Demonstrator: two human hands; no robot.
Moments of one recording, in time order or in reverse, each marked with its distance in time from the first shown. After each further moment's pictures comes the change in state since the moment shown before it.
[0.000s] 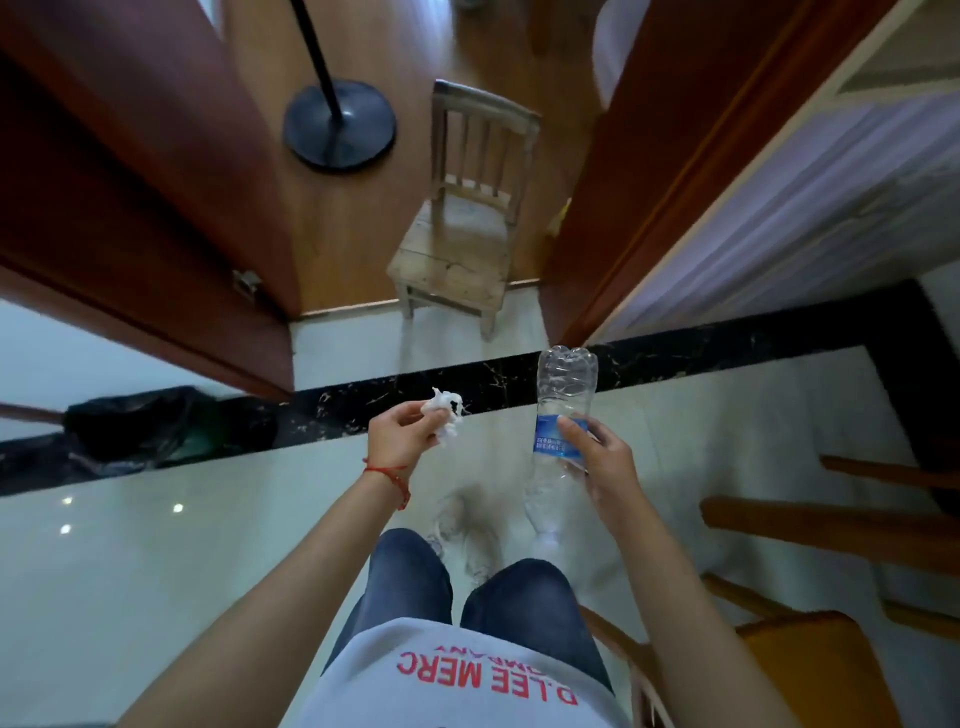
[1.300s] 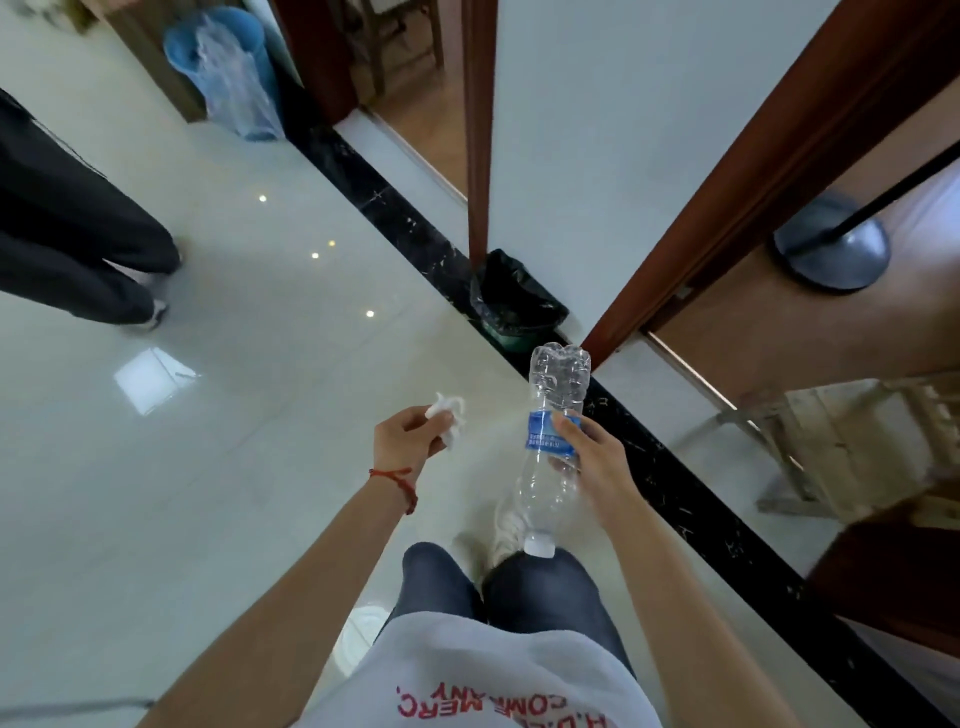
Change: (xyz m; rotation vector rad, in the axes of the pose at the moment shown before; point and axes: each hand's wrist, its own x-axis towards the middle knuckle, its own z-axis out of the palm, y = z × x) left_hand -0.137 -0.111 -0.450 -0.597 0.833 -0.052; right_hand -0.169 0.209 0.410 -0.752 -0.750 0.100
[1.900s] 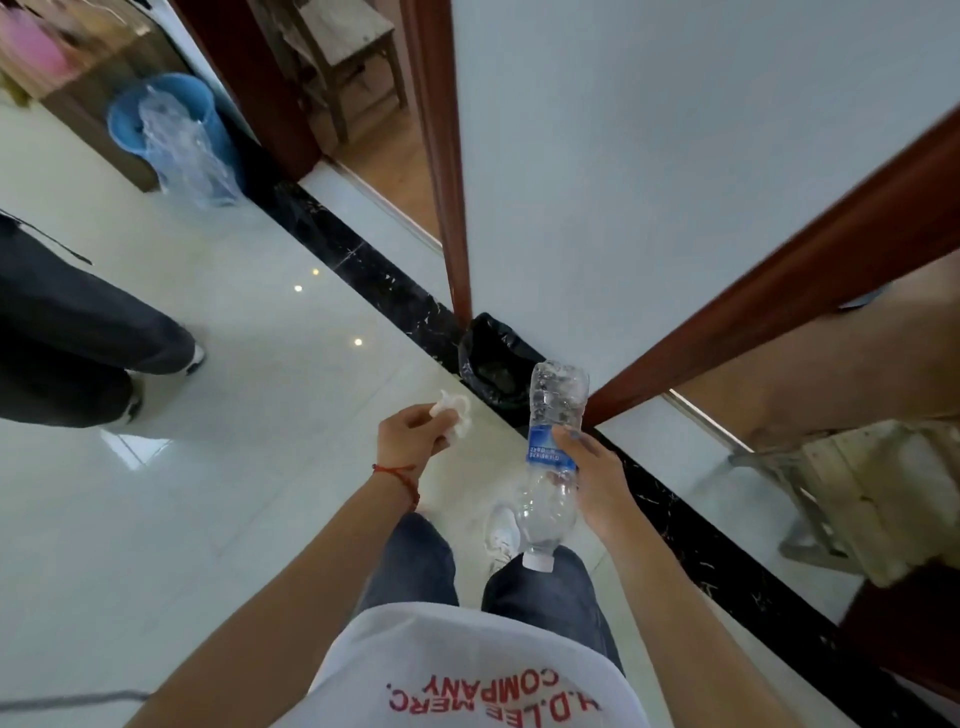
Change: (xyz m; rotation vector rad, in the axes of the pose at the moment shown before) left_hand 0.157 0.125 0.072 0.130 -0.078 0.018; right_hand 0.132 -0.109 0.045 0.078 0.031 0.016
